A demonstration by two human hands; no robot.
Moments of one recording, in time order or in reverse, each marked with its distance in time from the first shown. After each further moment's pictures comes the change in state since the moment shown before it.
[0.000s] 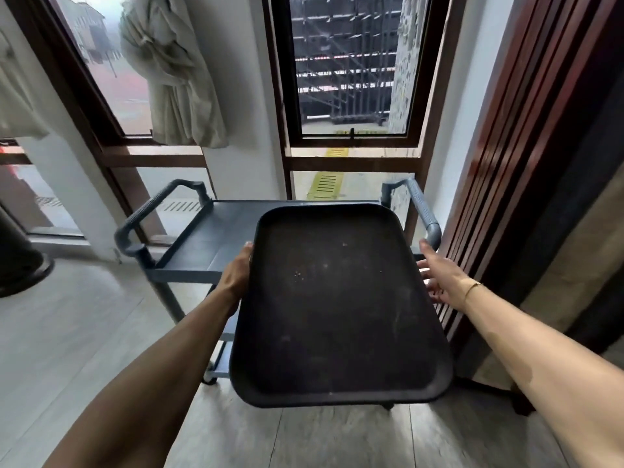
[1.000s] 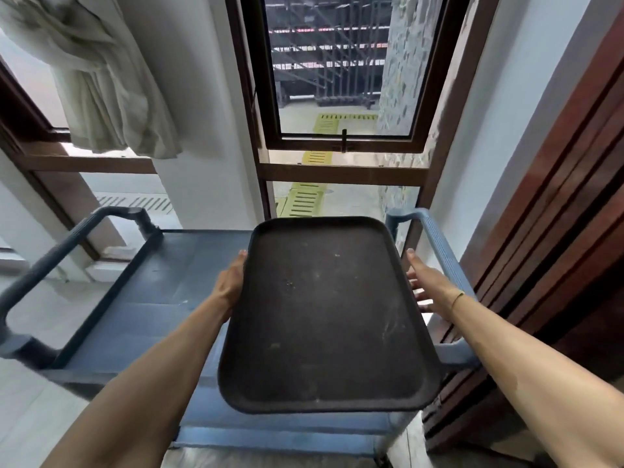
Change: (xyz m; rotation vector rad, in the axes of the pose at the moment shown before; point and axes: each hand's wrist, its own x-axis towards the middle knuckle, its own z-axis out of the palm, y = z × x) left_hand 0.322 0.082 0.085 0.024 -0.027 -0.115; right_hand 0.298 -0.111 0.023 -0.110 0.020 0.093
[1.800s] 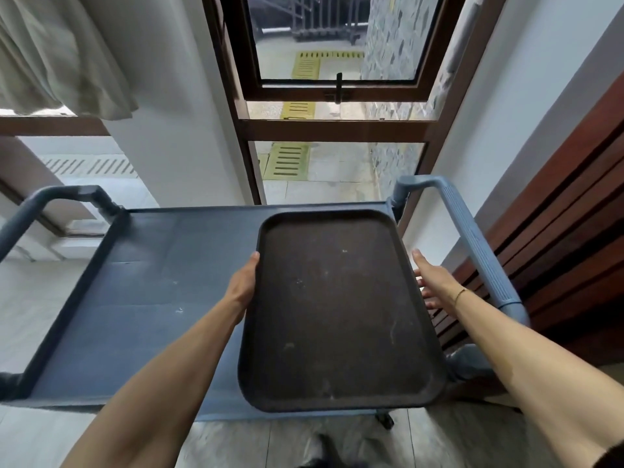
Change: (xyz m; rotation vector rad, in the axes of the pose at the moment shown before) left_hand 0.102 -0.040 0.029 0.048 -0.140 -0.139; right_hand 0.084 0.028 0.030 -0.023 0.077 0.205
